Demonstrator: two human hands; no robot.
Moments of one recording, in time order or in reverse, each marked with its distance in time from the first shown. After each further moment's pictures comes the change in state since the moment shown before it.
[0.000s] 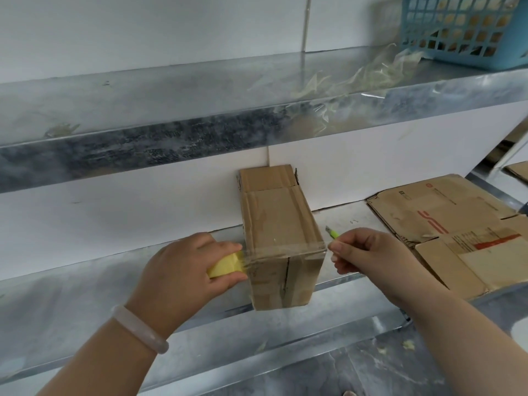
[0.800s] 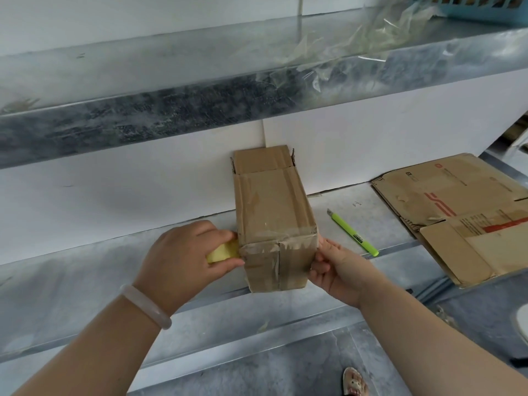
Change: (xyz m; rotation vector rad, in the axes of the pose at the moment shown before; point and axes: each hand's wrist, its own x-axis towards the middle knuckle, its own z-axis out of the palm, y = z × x) left_hand 0.005 -0.002 0.022 0.050 -0.017 0.046; right_hand 0.028 0.068 0.043 0.915 -0.279 0.396
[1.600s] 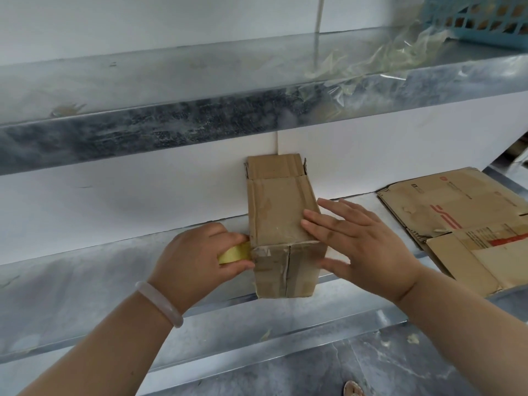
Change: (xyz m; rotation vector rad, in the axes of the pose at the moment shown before) left_hand 0.000 -0.007 0.001 -0.079 -0.004 -0.018; right_hand -0.013 -0.053 0.007 -2.099 -0.050 -1.412
